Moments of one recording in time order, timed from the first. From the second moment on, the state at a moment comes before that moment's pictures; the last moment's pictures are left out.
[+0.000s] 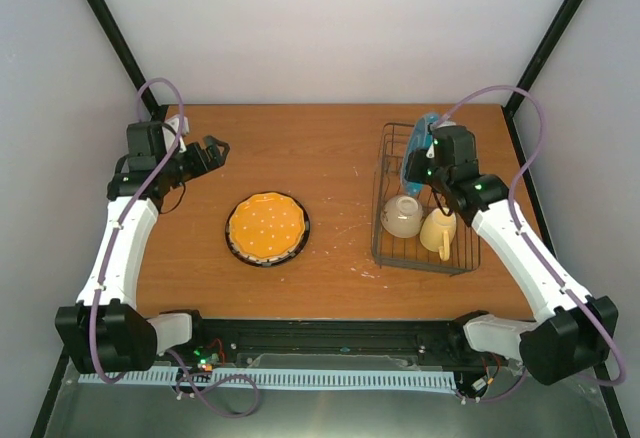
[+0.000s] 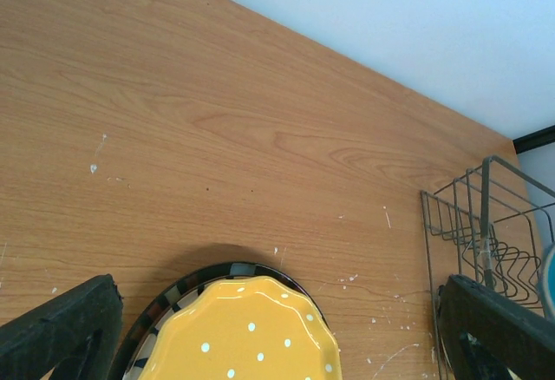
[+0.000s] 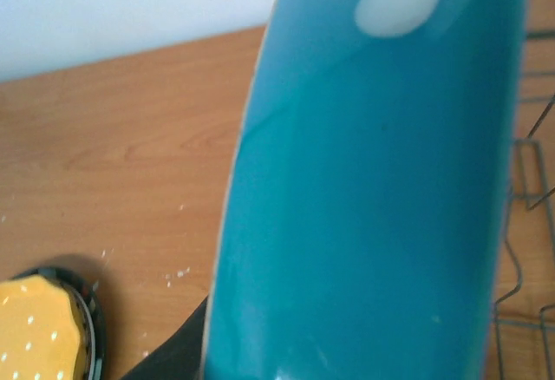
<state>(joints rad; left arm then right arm) 0.07 1.20 1.14 -0.59 0.40 -0.39 0.35 1.19 1.13 -0.53 0.09 0.40</state>
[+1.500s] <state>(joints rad) 0.10 1.23 1.12 -0.57 0.42 -0.38 0.20 1.52 1.14 -0.42 -0.22 0.34</state>
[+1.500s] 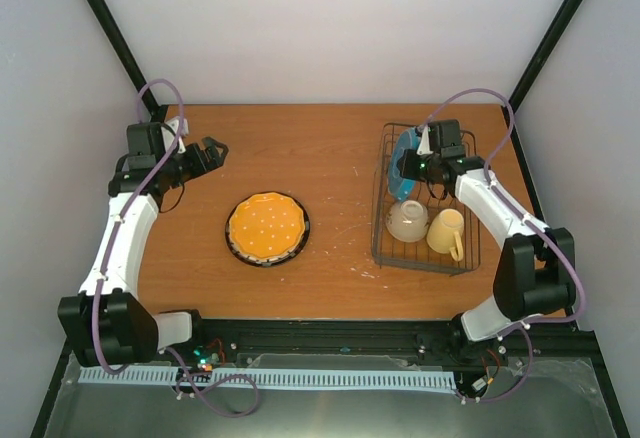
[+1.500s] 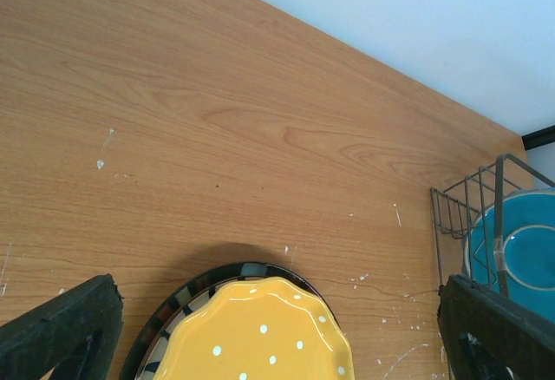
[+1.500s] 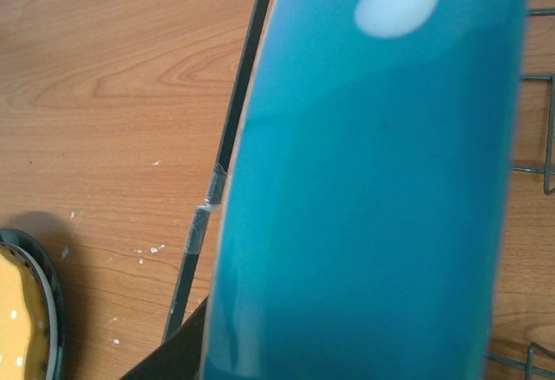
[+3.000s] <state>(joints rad) 0.14 1.37 0.97 -0.61 0.53 -0.28 0.17 1.22 1.11 -0.35 -0.06 0.28</state>
